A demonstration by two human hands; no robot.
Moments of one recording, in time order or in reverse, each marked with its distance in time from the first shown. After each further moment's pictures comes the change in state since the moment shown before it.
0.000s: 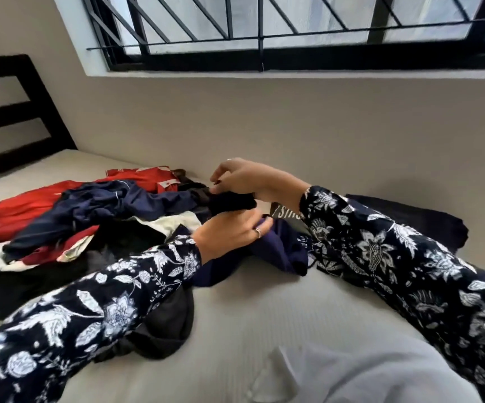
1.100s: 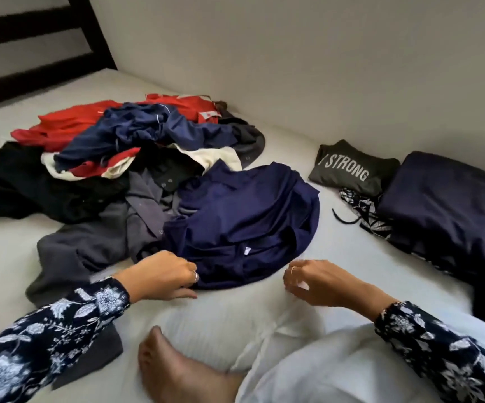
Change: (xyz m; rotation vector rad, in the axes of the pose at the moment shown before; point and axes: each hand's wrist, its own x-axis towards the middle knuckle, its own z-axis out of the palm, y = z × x) left_hand -0.211 0.123 0.013 -0.742 -0.613 -0.057; right_hand -0.114 0.193 0.159 -0.552 -0.330 -0.373
